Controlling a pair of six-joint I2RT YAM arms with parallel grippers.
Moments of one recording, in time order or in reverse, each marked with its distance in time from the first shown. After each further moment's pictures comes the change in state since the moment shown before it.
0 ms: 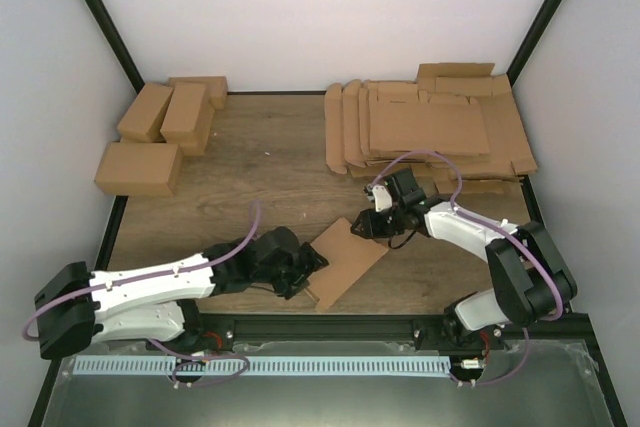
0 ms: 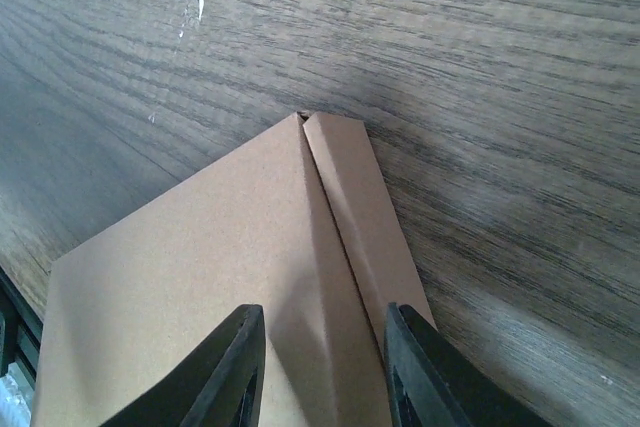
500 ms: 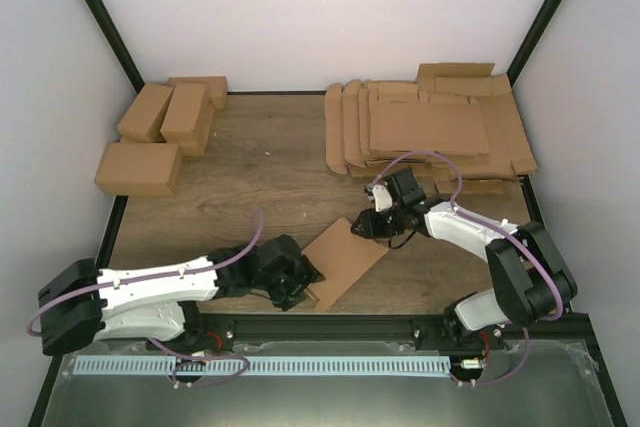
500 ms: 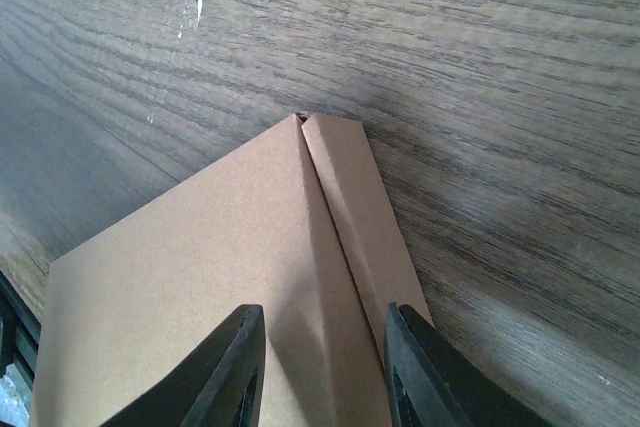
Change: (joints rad) left arm -0.025 -0.019 -0.039 -0.063 0.062 -0.083; right arm 0.000 0.000 0.000 0.000 0.007 0.002
